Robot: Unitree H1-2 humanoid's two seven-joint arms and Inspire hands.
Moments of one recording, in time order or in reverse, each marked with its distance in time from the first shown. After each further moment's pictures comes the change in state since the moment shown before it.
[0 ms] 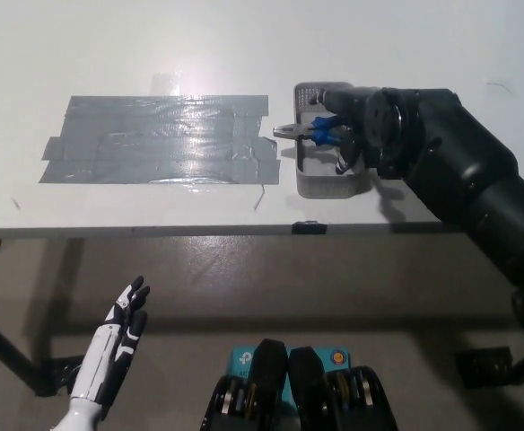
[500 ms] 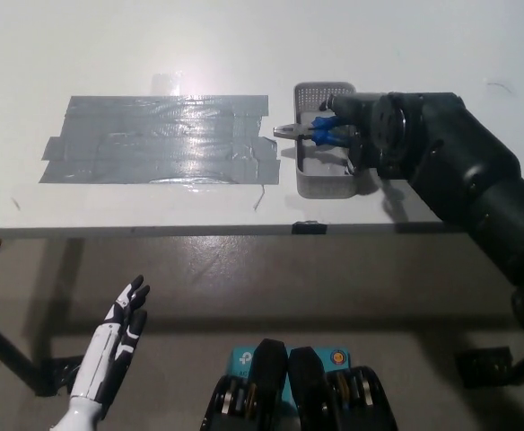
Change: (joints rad) left_arm -0.002 0.001 -0.001 -0.007 -0.001 0.010 0.000; right_arm 0.000 0.001 -0.002 0.048 -0.008 -0.008 -0.002
